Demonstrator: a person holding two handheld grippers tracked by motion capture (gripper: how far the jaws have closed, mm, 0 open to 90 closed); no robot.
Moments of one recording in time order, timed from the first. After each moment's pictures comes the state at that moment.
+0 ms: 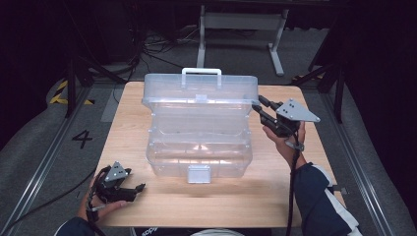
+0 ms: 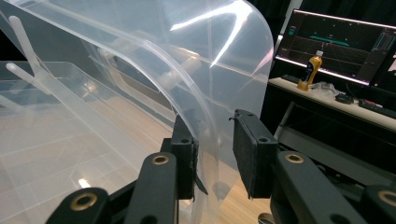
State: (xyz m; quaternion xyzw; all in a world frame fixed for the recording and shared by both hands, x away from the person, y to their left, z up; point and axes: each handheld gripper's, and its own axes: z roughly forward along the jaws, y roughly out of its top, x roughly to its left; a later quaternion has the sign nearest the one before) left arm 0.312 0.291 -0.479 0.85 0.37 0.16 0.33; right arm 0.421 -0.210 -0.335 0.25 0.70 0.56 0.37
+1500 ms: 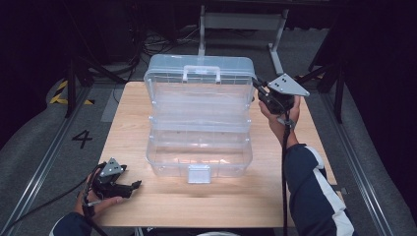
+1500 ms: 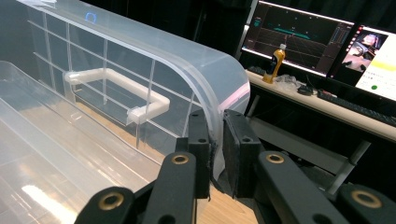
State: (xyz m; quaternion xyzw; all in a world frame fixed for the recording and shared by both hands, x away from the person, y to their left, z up) left arm 0.321 0.302 -0.481 0.85 0.38 0.15 0.34; right arm 0.466 -0.192 -0.303 0.30 0.69 0.51 0.42
